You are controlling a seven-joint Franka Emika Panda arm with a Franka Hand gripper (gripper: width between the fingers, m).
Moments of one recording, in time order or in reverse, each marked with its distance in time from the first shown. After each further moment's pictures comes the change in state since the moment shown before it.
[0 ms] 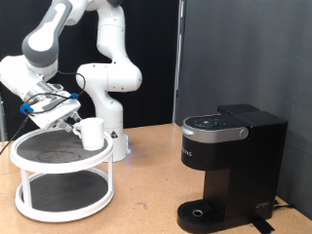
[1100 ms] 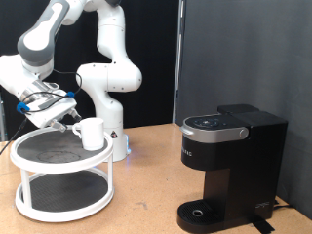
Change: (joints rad) arm 0.000 0.000 -0.048 0.016 -0.056 -0.036 0.000
